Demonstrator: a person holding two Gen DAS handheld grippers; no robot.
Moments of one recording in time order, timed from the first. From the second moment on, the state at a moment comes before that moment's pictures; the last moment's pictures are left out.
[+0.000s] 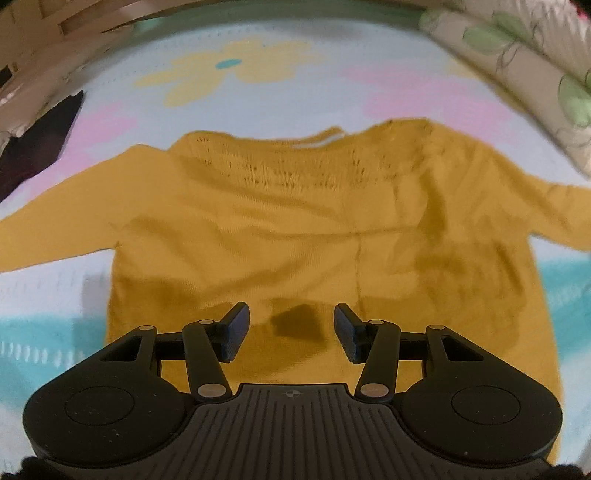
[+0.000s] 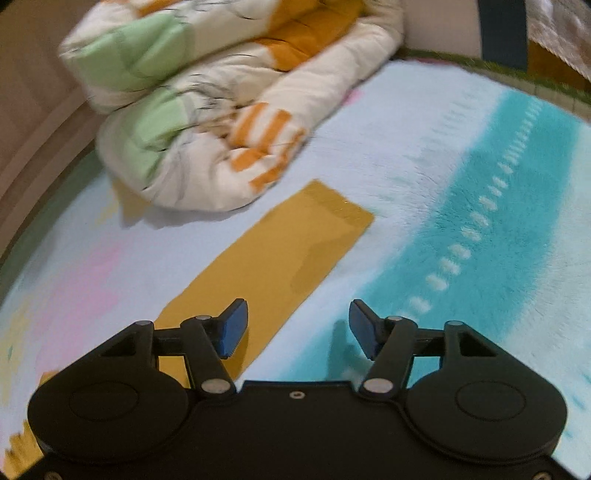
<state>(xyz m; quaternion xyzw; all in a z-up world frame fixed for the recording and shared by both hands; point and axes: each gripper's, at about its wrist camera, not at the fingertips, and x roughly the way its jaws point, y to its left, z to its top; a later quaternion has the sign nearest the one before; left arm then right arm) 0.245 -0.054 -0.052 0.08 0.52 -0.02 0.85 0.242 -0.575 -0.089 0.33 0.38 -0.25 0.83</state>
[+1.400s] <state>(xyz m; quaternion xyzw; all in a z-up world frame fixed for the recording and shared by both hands) 0.265 0.071 0.024 -0.02 0.46 0.05 0.89 0.342 -0.320 0.123 0.16 0.28 0.04 0.95</state>
